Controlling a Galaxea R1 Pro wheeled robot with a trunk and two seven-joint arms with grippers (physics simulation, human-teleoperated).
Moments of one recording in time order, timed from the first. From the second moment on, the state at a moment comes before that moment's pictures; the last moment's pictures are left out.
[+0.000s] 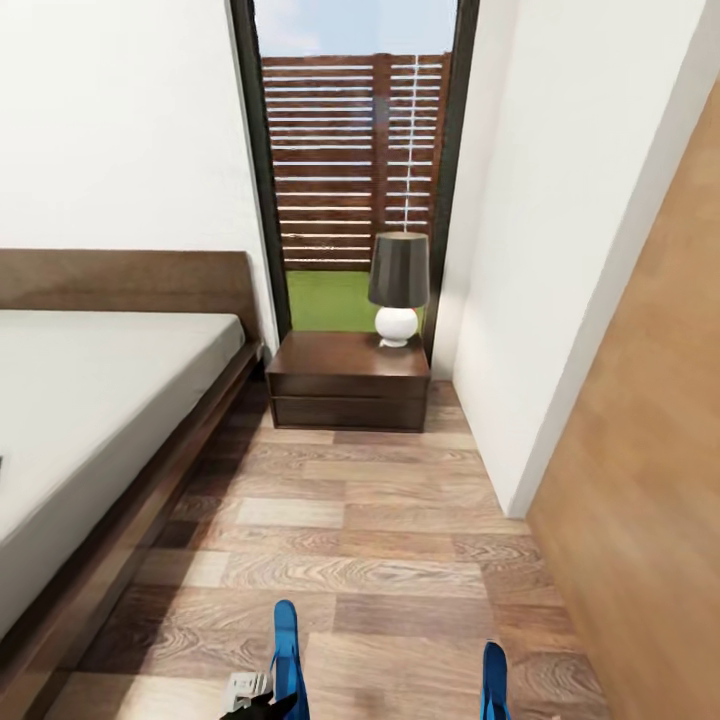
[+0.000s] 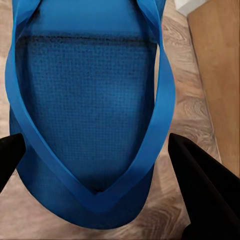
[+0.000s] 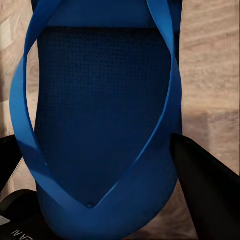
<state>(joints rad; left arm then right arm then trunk) -0.33 0.06 -0.07 -0.29 0.34 -0.09 -0.75 -0.40 -0.23 -0.06 0.00 -0.32 0.00 0.87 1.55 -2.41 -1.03</state>
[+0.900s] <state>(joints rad) -0.33 0.06 -0.07 -0.29 0.34 -0.09 -0.75 -0.40 -0.23 -0.06 0.00 -0.32 0.00 0.87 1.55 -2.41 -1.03</state>
